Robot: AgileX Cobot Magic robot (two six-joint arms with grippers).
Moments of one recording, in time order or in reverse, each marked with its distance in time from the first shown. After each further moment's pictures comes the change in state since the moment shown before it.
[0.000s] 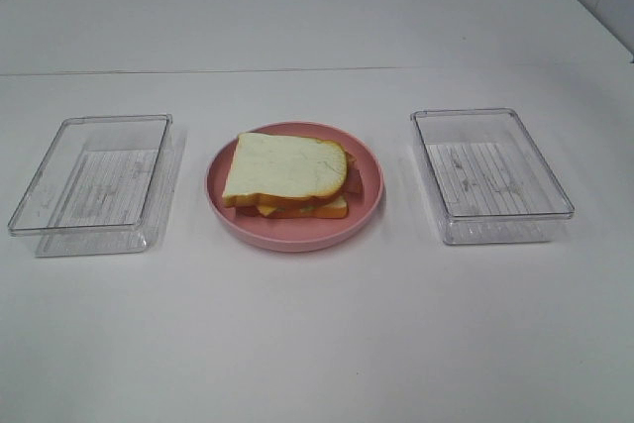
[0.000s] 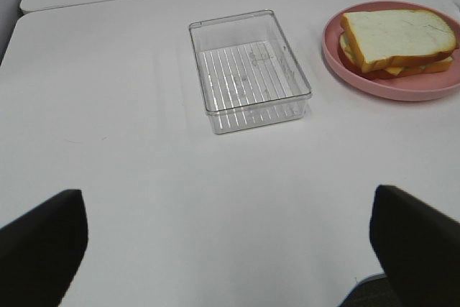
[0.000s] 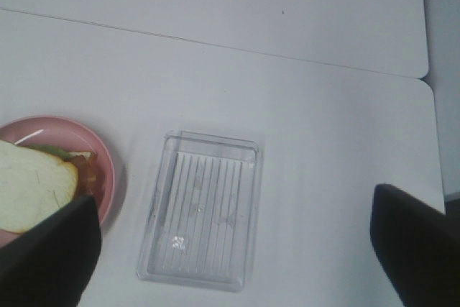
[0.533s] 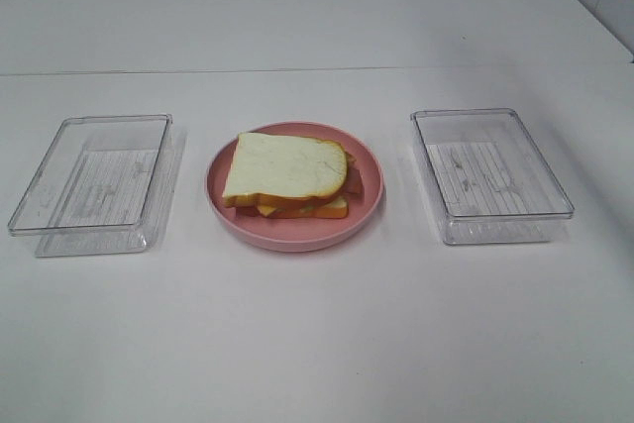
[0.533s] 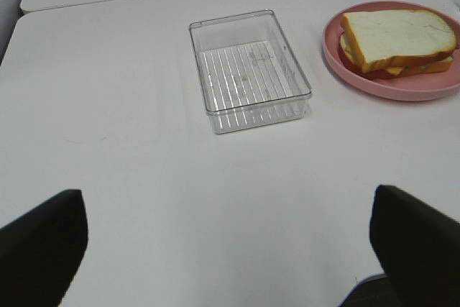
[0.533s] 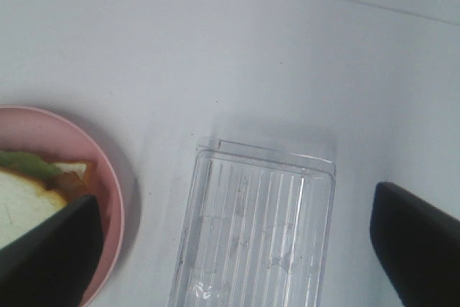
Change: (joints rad) left arm 0.000 0.000 0.000 0.000 0.000 0.000; right arm 0.000 0.570 -0.326 0.068 0.001 -0.004
